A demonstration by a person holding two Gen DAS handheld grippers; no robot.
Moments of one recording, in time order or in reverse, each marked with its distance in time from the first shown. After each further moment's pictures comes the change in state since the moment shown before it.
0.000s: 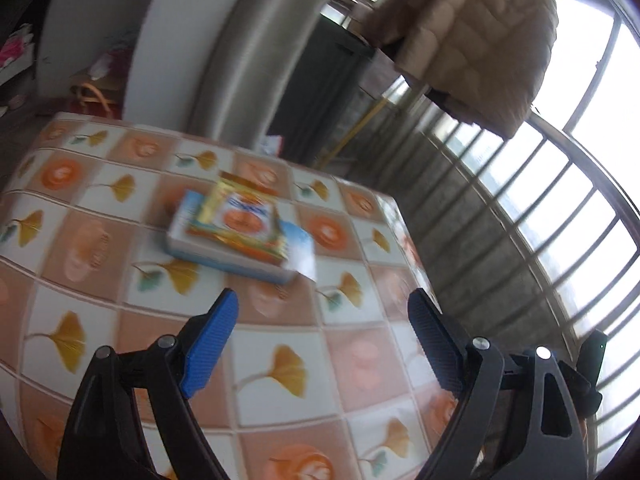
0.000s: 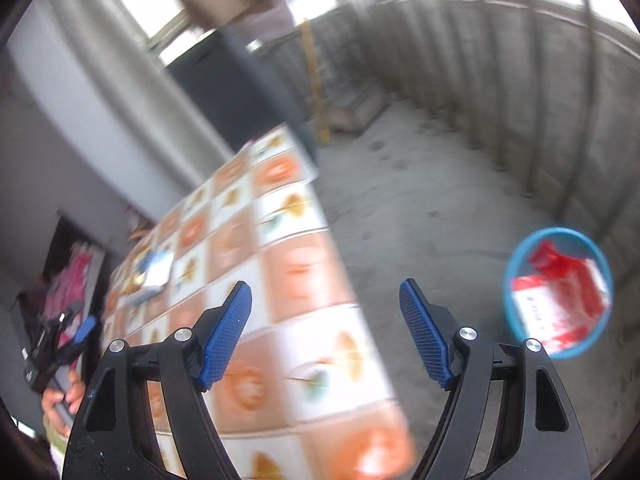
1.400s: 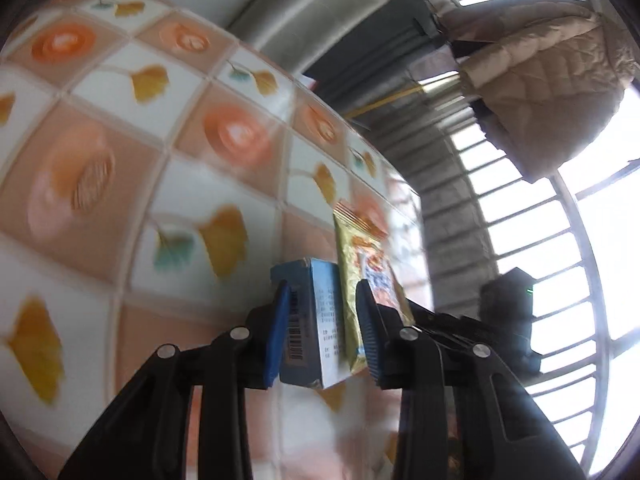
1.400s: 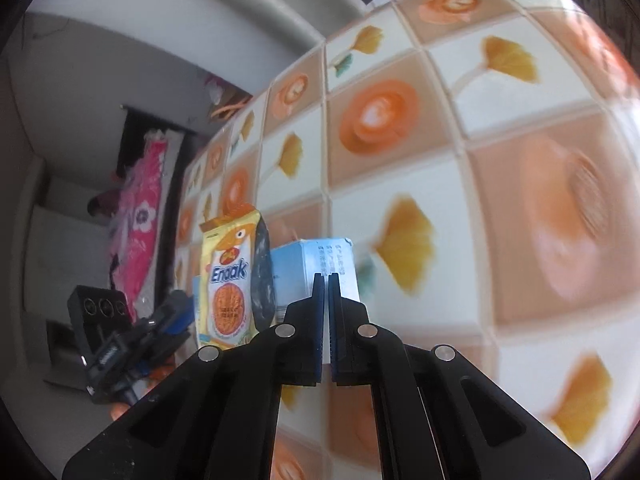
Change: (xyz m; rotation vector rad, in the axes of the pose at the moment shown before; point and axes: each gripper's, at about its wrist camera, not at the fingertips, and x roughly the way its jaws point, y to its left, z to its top) left arm 0.059 0.091 0.003 -0.331 0.226 -0.182; right arm 0.199 0.184 0.012 -0.104 0.523 0.326
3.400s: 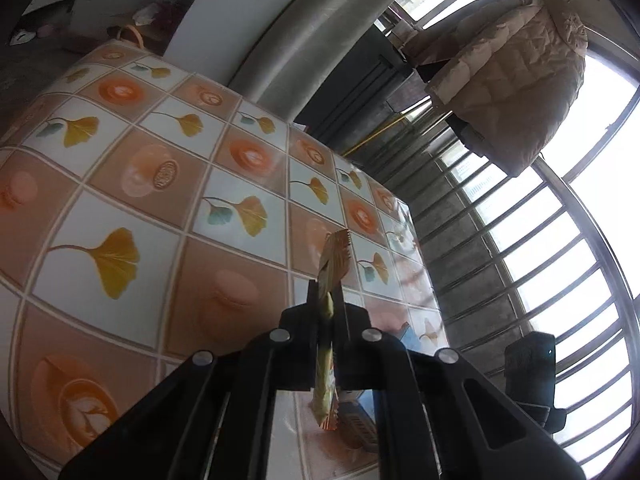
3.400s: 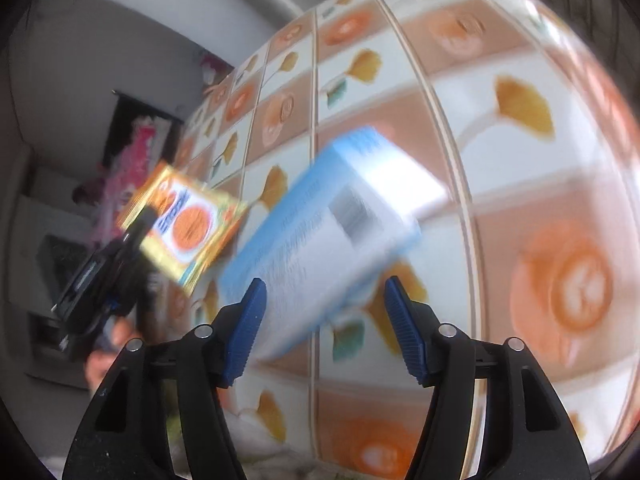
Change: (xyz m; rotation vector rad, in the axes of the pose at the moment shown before) left arm -0.070 -0.010 -0.073 0.143 -0.222 0.092; right arm -0.016 0.018 -0.107 -0.025 -0.054 -0.124
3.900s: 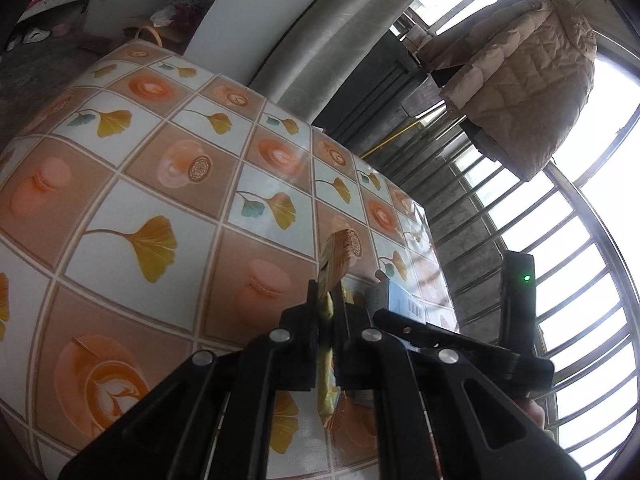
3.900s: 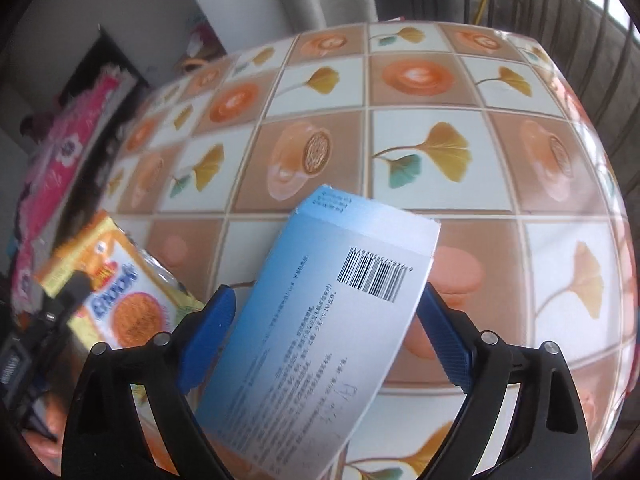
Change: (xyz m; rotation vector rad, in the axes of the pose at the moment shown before) left arm -0.011 0.013 -0.010 -0.021 -0.011 0.040; right arm 0.074 0.071 0.045 -0.269 -0.045 -0.303
